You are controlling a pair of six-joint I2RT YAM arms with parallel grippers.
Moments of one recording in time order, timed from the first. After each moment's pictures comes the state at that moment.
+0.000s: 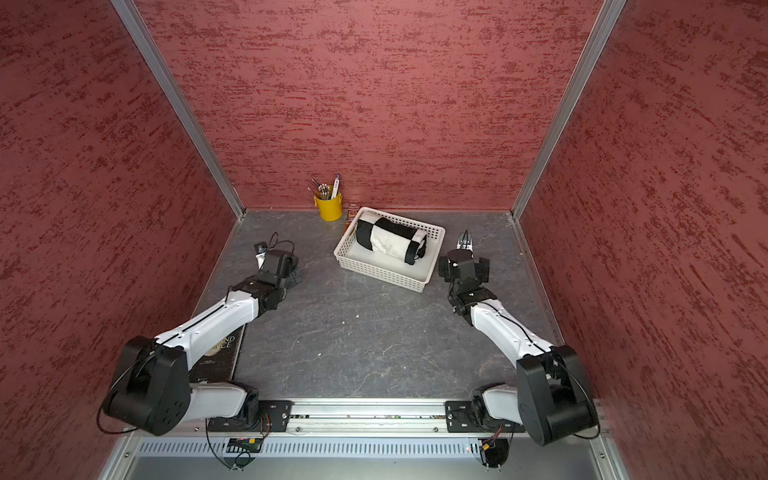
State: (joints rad) left arm -0.25 1.32 0.75 -0.27 -0.58 -0.49; right arm 0.26 1.32 0.70 0.10 0.50 0.10
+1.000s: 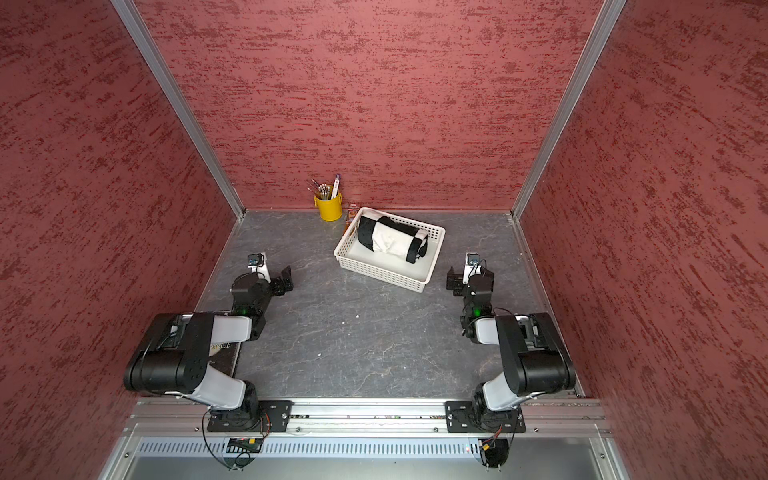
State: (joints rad) left arm 0.03 1.53 0.38 0.83 -0.02 -0.11; right arm 0.05 1.54 0.38 0.87 0.10 -0.01
